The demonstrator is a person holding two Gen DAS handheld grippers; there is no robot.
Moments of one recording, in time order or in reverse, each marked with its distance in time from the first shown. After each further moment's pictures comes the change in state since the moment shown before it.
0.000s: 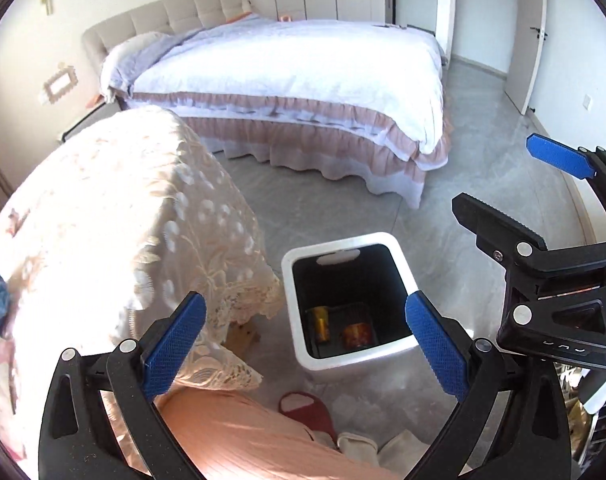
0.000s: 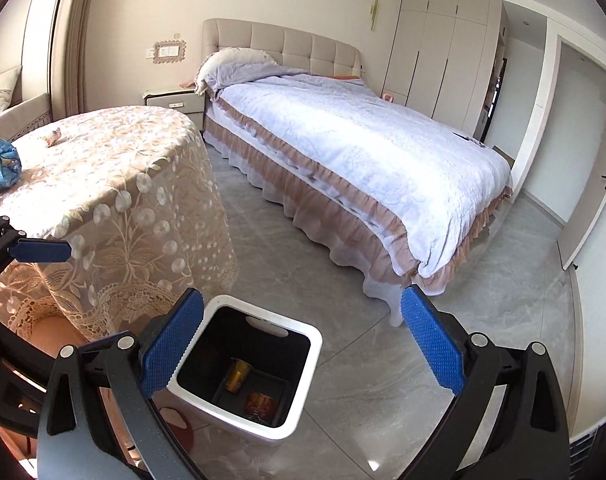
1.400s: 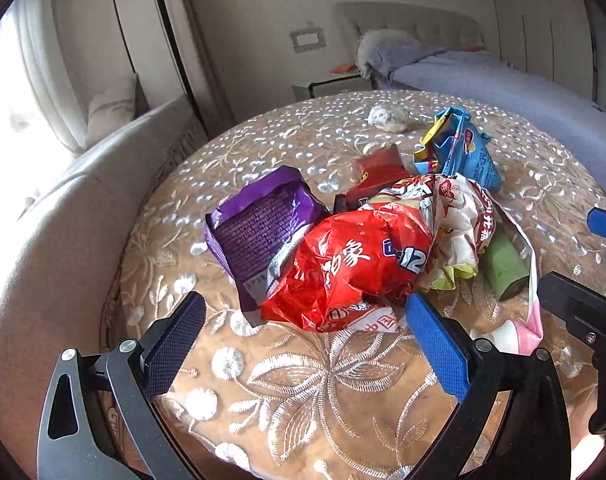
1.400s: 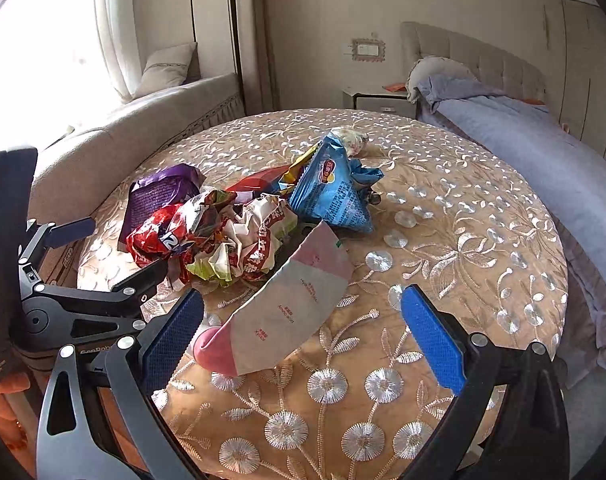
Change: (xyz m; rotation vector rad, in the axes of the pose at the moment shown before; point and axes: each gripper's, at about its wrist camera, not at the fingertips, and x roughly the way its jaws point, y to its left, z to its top) left arm -0.146 0.323 -0.172 -0.437 -0.025 0.576; right arm -0.046 0.356 0.076 -0.161 0.065 0.622
